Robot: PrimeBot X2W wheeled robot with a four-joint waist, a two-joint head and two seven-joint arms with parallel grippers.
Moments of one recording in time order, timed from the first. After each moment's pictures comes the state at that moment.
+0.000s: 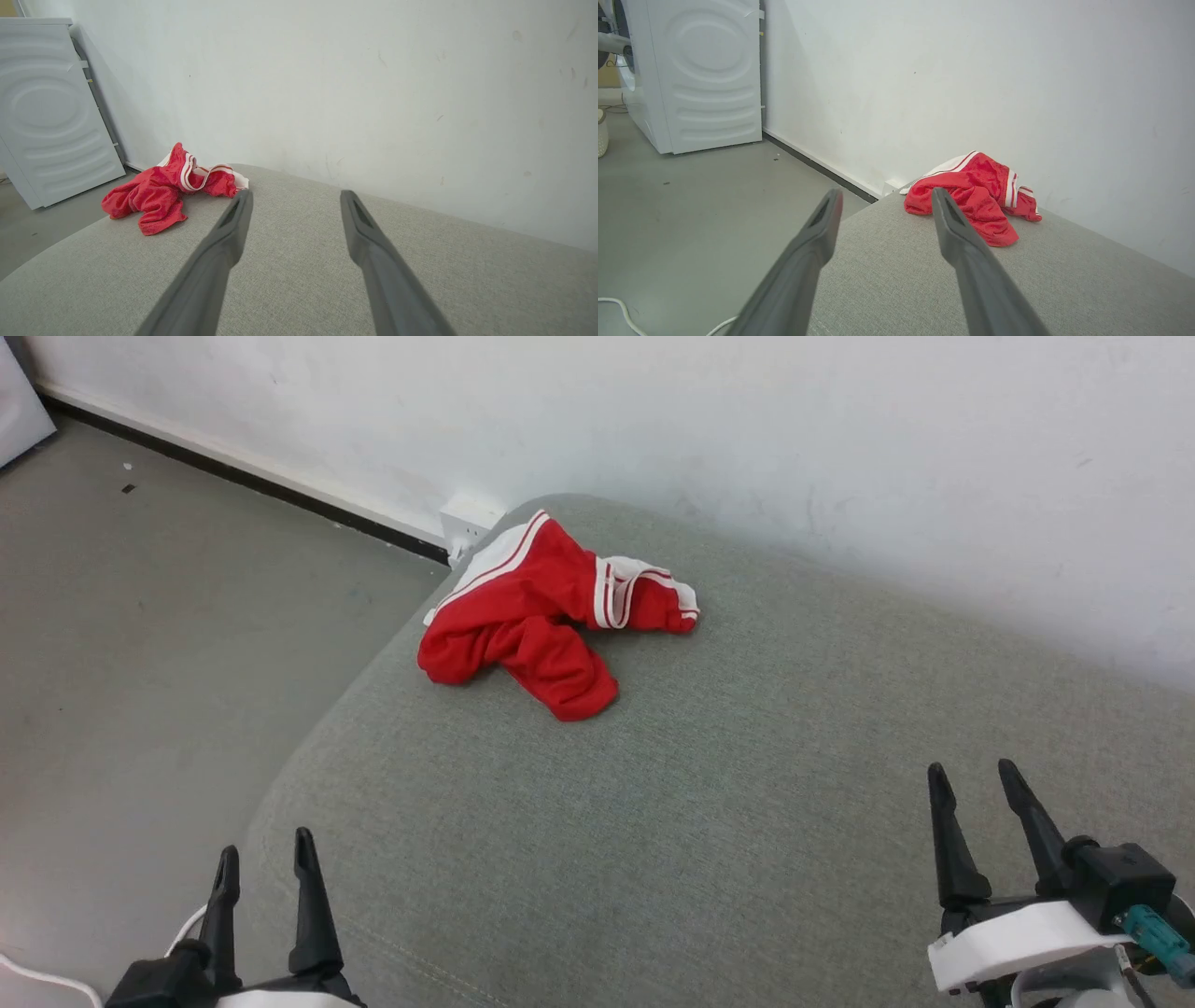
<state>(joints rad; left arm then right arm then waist) 0.18 0.05 0.07 -0.05 -0.24 0.05 -0.26 0.02 -0.05 -0.05 0.15 0.14 0.13 -0.26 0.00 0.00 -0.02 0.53</state>
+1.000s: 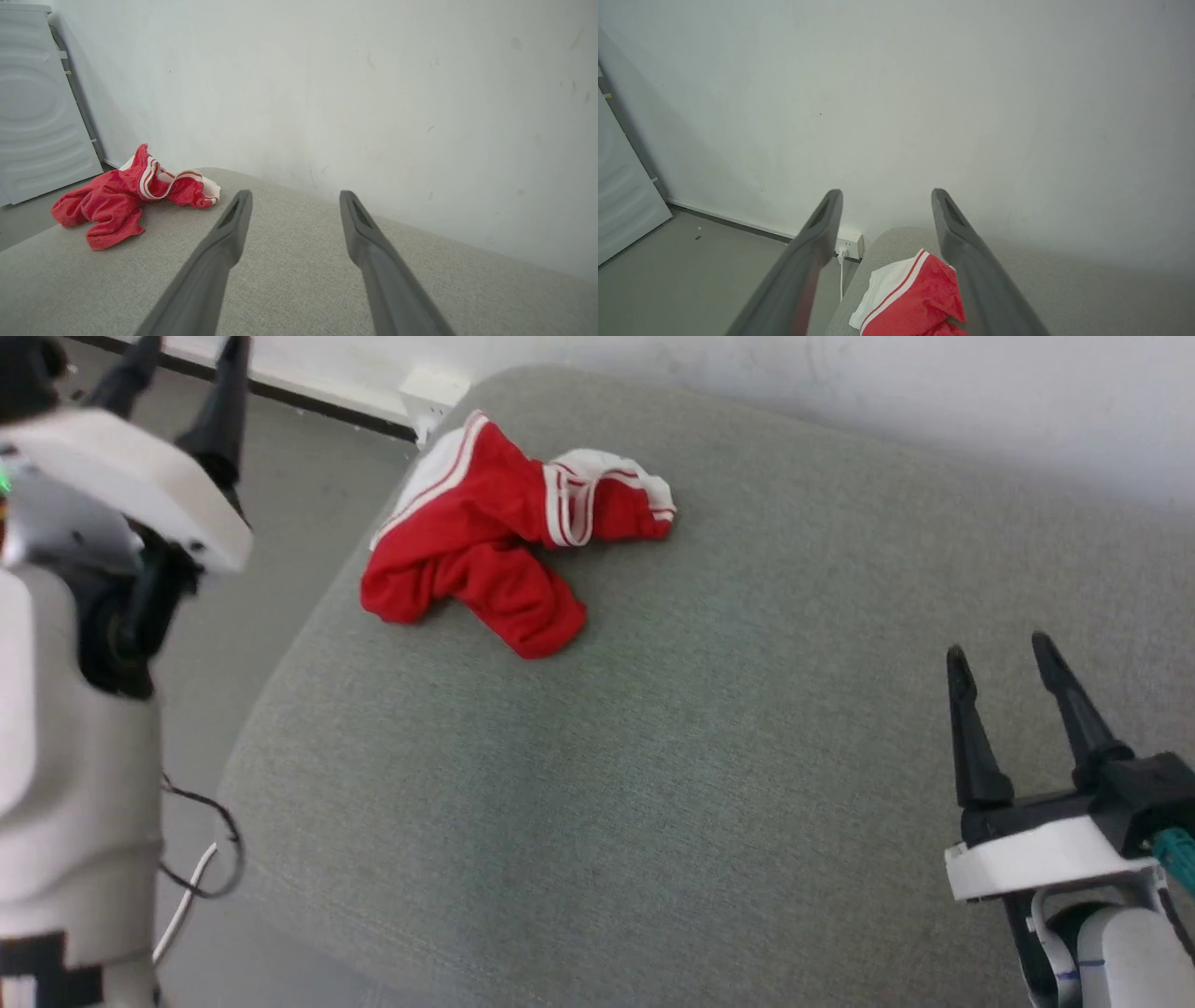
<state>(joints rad) -0.72 0.33 -0.01 0.19 -0.44 -0.08 0.29 -0.07 -0.05 -0.05 -0.04 0.00 0.13 -0.19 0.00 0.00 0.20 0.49</state>
